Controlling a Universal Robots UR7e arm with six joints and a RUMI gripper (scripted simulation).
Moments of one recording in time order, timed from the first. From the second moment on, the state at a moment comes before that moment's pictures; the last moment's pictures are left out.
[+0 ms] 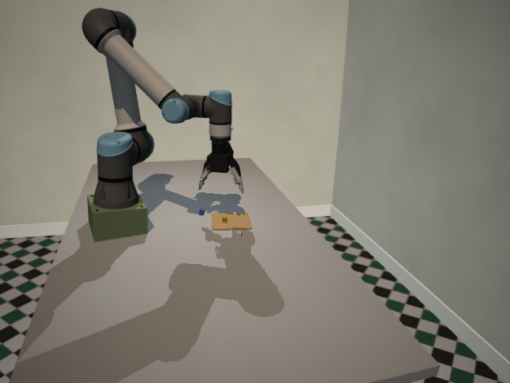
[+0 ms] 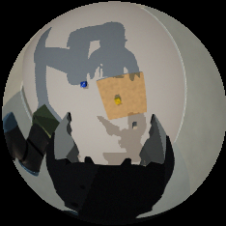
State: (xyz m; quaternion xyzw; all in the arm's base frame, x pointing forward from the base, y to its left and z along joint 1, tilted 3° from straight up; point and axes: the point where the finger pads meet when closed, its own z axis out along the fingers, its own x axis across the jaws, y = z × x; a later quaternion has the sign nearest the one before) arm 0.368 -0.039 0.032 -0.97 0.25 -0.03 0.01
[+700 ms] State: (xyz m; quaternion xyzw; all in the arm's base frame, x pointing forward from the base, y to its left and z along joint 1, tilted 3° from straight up) arm 0.357 -0.016 0.027 -0.89 0.45 -0.02 0.02
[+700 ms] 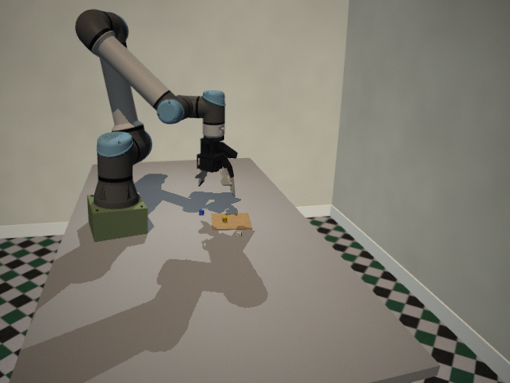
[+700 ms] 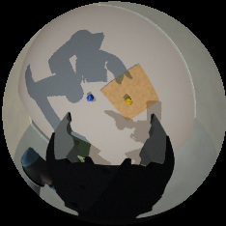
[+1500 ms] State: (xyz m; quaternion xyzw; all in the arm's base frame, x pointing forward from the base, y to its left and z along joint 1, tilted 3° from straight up) arm 0.342 0.006 0.021 -0.76 0.65 -0.02 0.03
